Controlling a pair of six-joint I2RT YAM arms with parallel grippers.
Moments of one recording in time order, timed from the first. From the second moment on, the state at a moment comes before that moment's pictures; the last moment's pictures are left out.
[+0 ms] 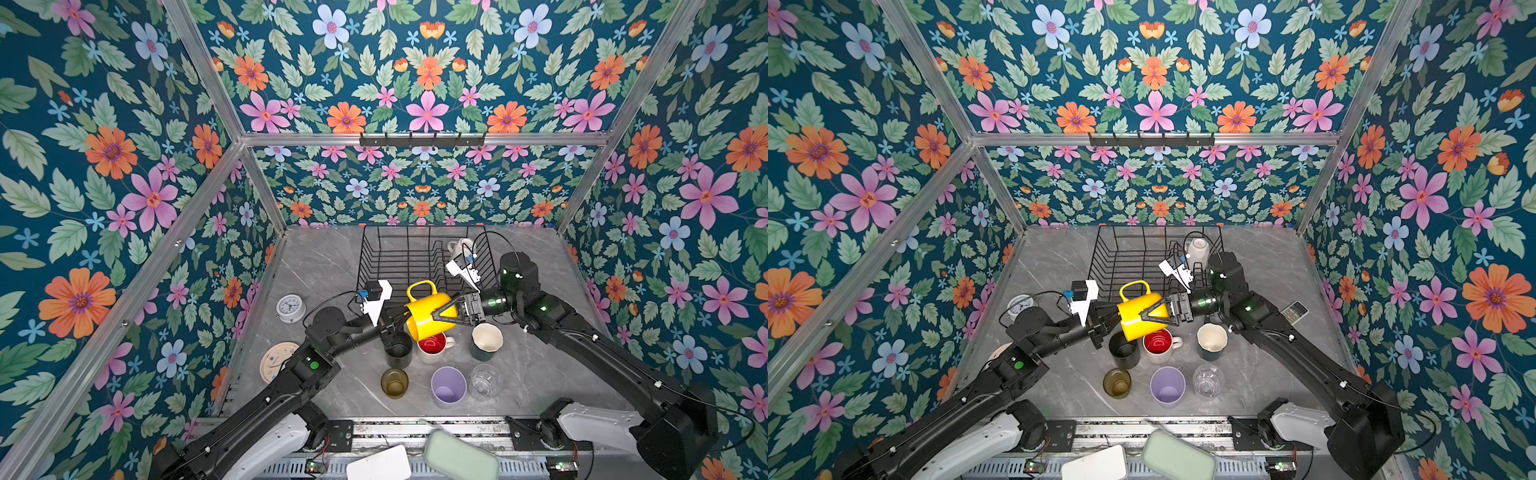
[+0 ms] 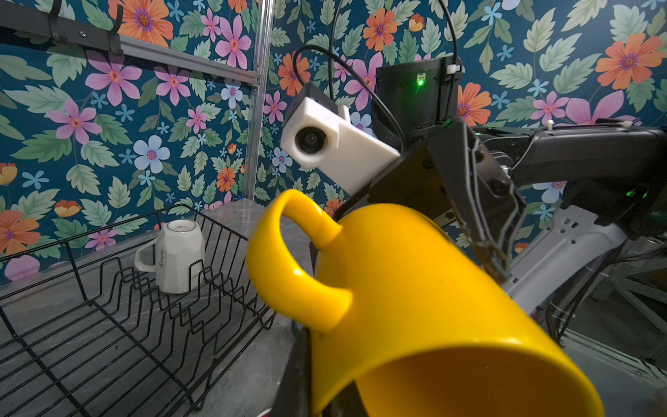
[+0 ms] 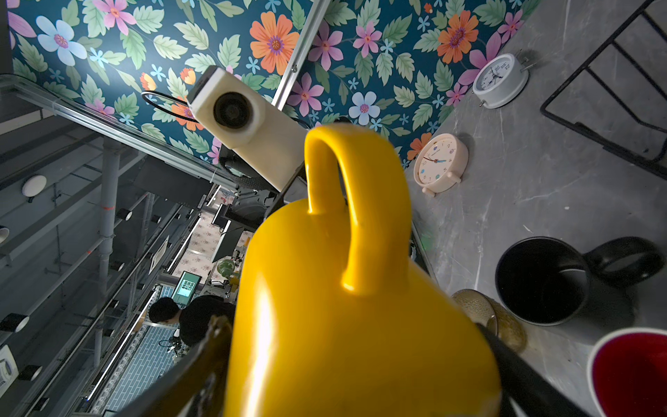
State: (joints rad) left arm -0.73 0.80 0.55 0.33 0.44 -0.25; right arm 0.58 1.20 0.99 -0.10 -1.11 0.70
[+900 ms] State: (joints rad) left arm -0.73 0.83 0.54 0.39 0.46 -0.27; right arm 0.62 1.25 1.00 0.00 -1.15 0.74
